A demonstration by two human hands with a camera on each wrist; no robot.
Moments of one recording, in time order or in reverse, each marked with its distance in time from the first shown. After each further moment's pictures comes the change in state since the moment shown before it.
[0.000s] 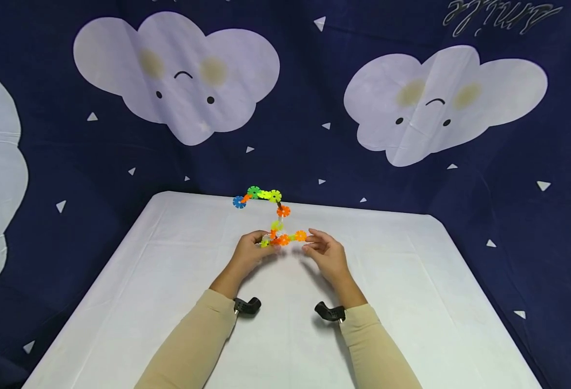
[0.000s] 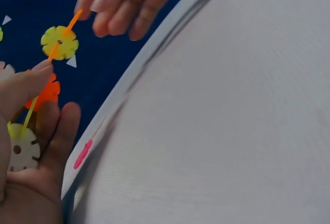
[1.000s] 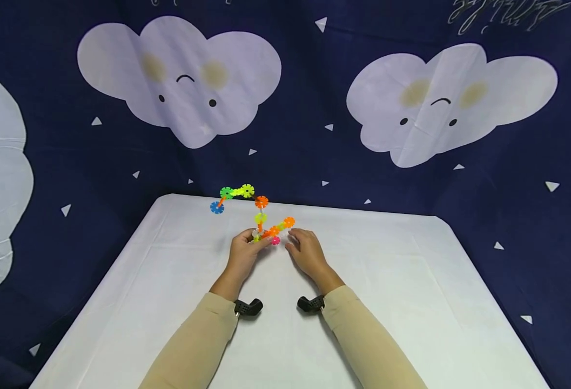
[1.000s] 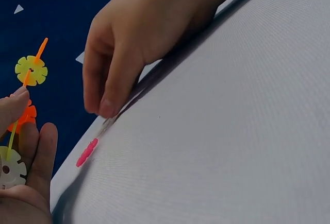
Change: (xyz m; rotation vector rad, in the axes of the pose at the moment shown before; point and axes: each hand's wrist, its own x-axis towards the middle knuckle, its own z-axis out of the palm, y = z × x) left_hand 0.004 -0.004 -0.005 -0.180 0.237 -0.012; right_hand 0.040 0.030 0.047 -0.687 -0.181 -0.155
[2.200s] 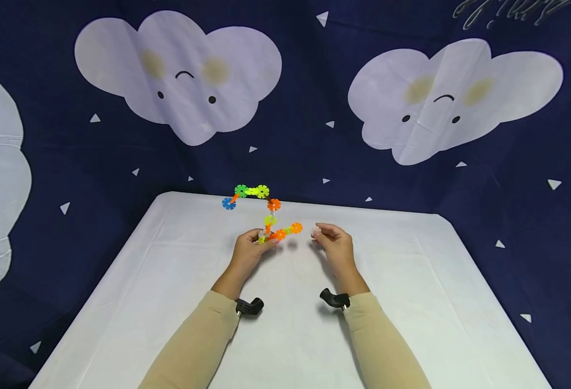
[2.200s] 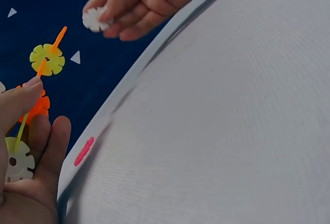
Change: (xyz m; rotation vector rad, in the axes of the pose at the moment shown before) left_hand 0.000 -0.004 0.004 0.067 -0.106 0.007; right_hand -0.019 0.013 -0.046 0.899 0.333 0.334
